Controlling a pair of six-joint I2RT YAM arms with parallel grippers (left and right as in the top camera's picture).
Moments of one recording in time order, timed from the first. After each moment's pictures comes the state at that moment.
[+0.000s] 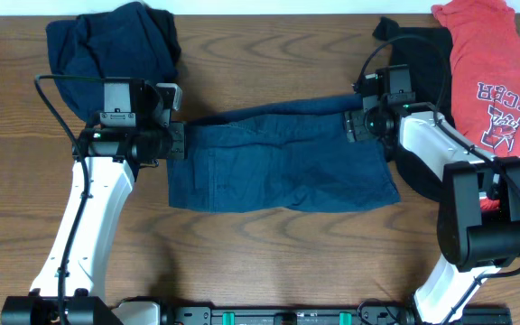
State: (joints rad) left arm -0.02 1.43 1.12 -0.75 0.28 0.01; right arm 0.12 1.93 1.20 -0.34 -0.09 -0.07
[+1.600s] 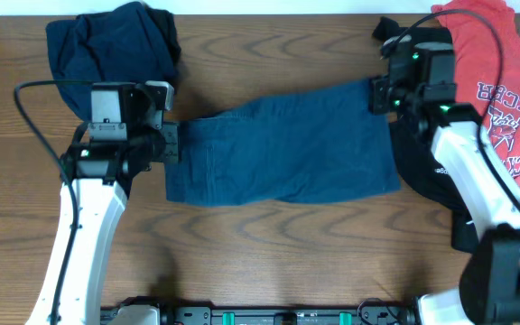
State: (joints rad) left arm -0.02 1.29 1.12 -0.77 0.23 0.01; right arm 0.07 1.65 1.20 -0.27 -0.24 -0.01
